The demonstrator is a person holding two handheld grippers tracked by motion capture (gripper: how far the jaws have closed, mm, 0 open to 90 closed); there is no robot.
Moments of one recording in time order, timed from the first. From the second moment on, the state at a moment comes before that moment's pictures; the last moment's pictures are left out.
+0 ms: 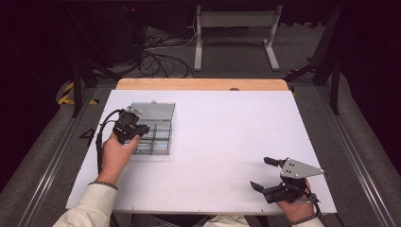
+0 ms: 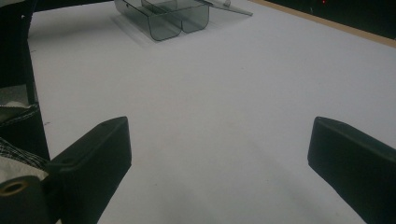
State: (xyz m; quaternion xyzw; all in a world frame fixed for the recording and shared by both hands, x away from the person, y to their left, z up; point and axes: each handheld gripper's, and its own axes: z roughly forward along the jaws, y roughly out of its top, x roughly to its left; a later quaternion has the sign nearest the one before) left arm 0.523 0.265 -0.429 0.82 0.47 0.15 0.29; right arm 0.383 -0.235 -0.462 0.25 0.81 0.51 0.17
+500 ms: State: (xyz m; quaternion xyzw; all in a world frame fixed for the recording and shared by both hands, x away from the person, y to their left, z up) left arm 0.531 0.264 -0.438 0.83 0.47 0.15 0.26; right arm 0.382 -0.235 -0.462 0.25 0.81 0.51 0.17
